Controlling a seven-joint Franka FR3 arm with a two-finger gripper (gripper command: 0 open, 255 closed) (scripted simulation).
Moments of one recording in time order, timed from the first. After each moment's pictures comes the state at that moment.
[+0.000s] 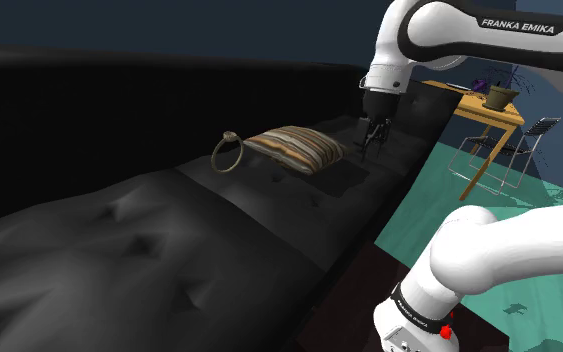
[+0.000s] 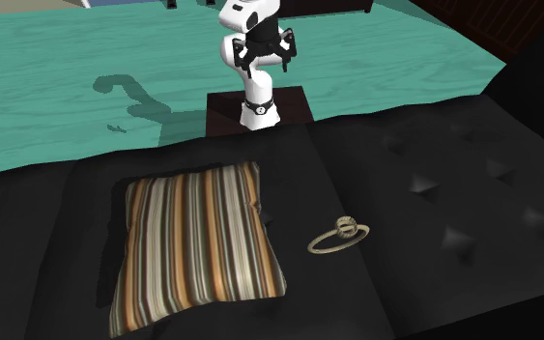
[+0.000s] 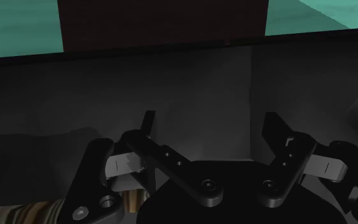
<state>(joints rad) 0.02 -0.78 -0.07 -2.40 0.06 1.46 -0.04</state>
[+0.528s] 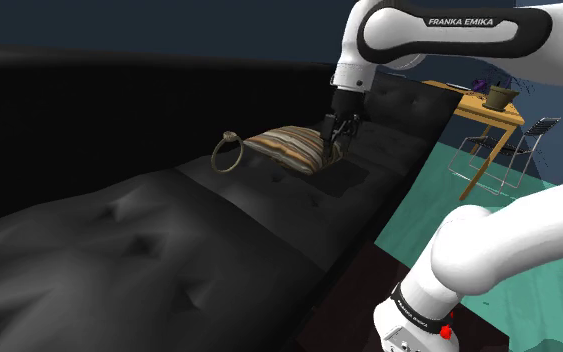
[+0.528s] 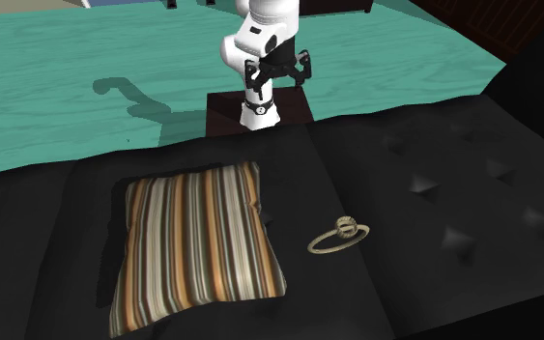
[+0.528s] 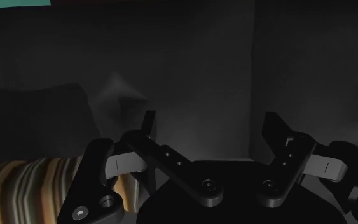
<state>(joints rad) 0.04 -0.57 -0.03 -2.31 0.08 1.60 -0.01</state>
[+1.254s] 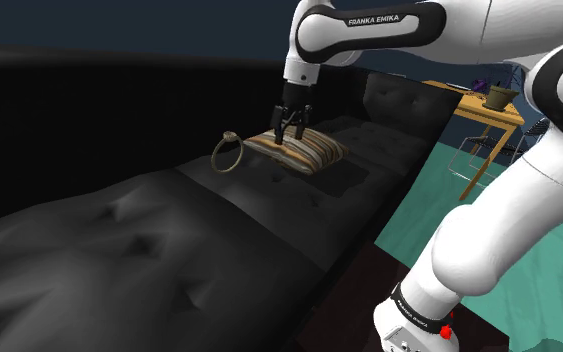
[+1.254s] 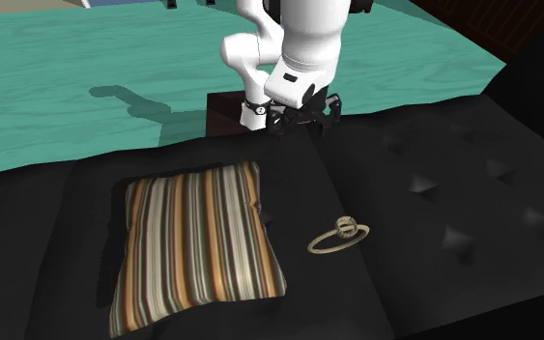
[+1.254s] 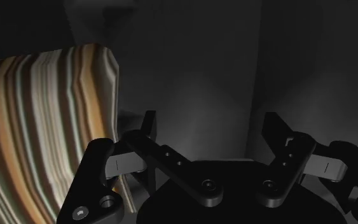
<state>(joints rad) 0.07 -0.18 0.02 -2.02 0.05 1.76 0.02</state>
